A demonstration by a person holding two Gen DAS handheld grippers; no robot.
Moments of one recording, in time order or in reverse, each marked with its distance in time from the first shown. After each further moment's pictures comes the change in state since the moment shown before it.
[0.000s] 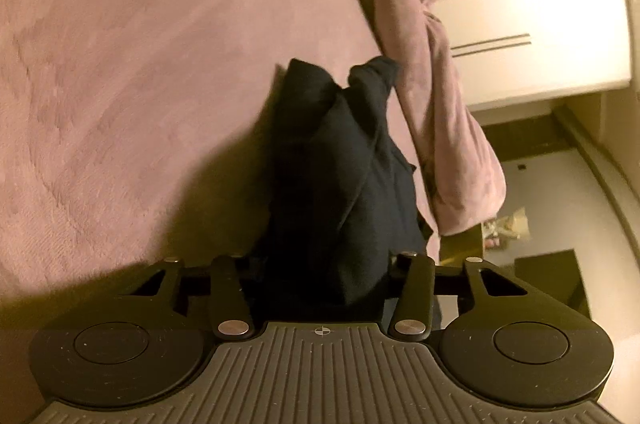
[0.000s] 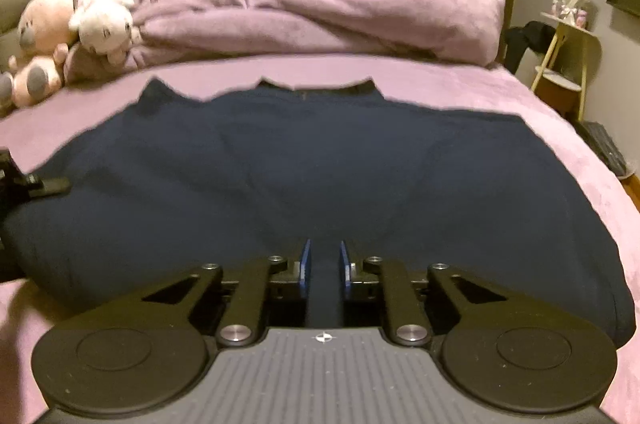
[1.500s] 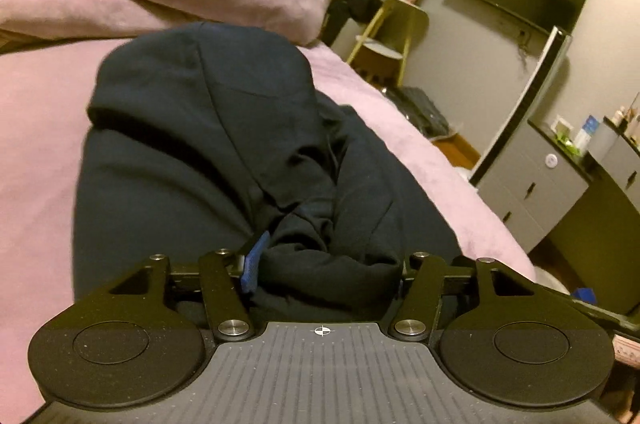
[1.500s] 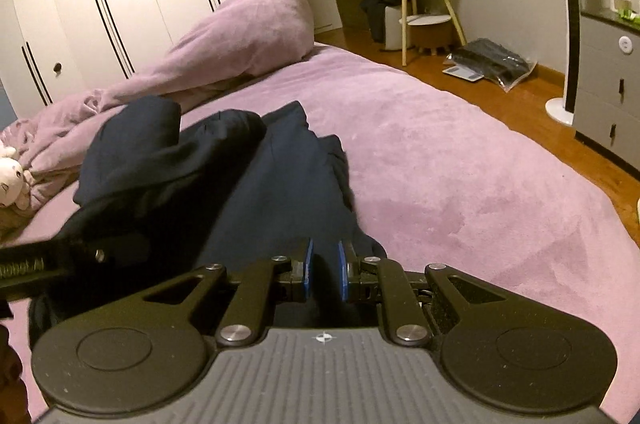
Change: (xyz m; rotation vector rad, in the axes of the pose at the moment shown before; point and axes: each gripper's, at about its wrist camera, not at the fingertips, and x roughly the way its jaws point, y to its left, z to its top) left arm 0.101 -0.219 -0.225 1.058 0.230 0.039; right arm -0.050 -0.198 -0.039 0.463 -0.062 -0.147
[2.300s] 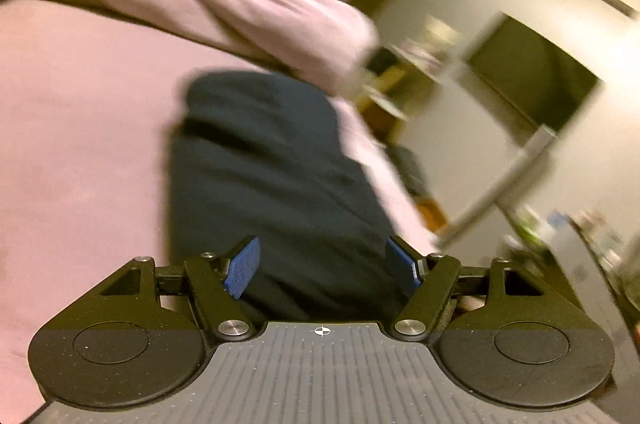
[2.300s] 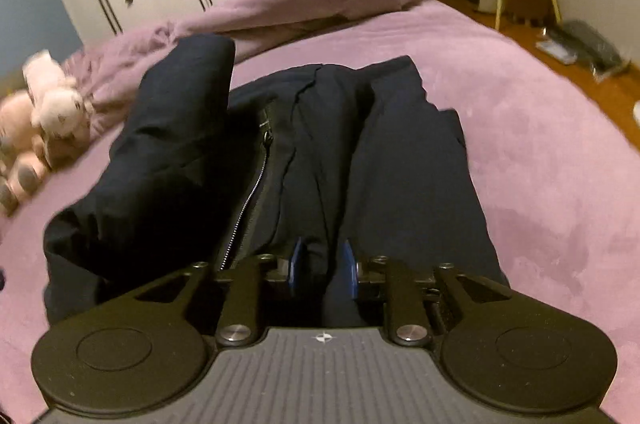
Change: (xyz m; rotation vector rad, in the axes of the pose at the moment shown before) left arm -0.113 0.083 -0.004 -0.291 -0.109 -0.025; right arm 0.060 0.036 0.021 -0.135 0.197 0.219
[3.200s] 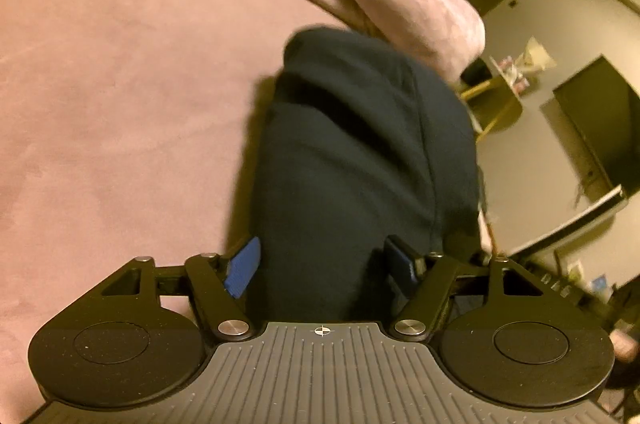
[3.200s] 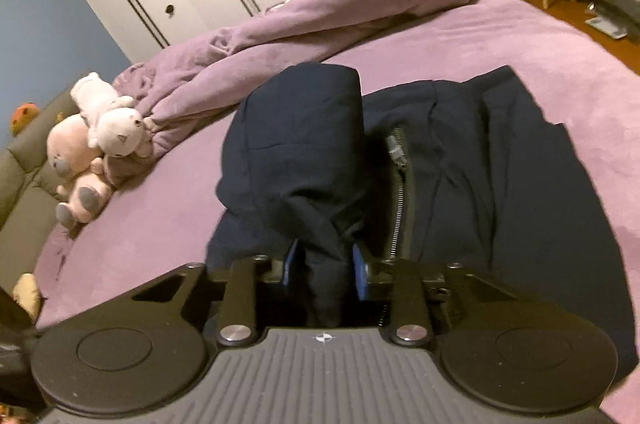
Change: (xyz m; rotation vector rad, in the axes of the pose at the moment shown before) left arm 0.063 0.052 0.007 -0.251 0.074 0.126; right arm 0.002 0.059 0.026 0.037 0.030 0.170
